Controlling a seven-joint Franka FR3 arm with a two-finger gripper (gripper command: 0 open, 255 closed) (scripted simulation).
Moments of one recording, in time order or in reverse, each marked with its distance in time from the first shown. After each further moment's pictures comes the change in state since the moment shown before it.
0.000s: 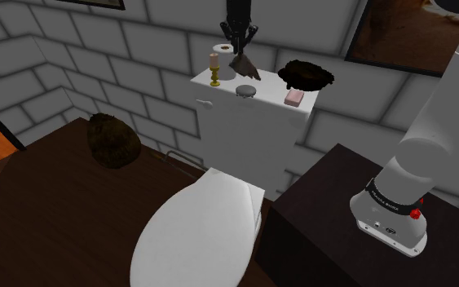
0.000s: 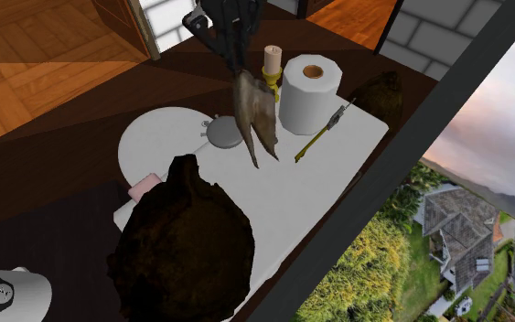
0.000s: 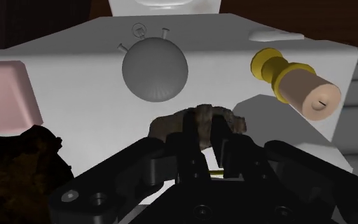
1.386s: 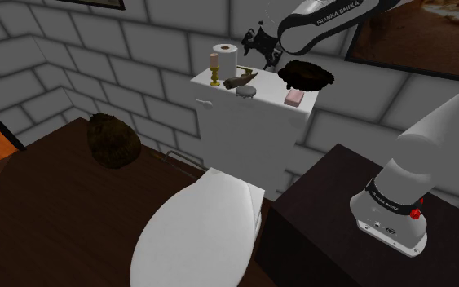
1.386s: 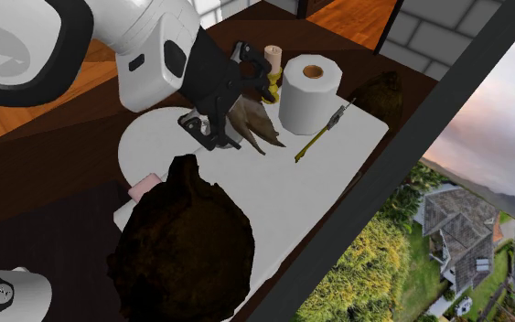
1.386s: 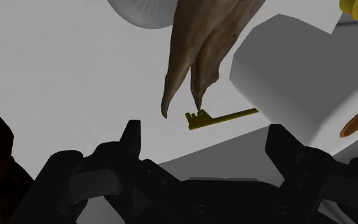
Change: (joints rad) arm -0.126 -0.365 -0.066 -0.767 -0.109 0.917 -0.027
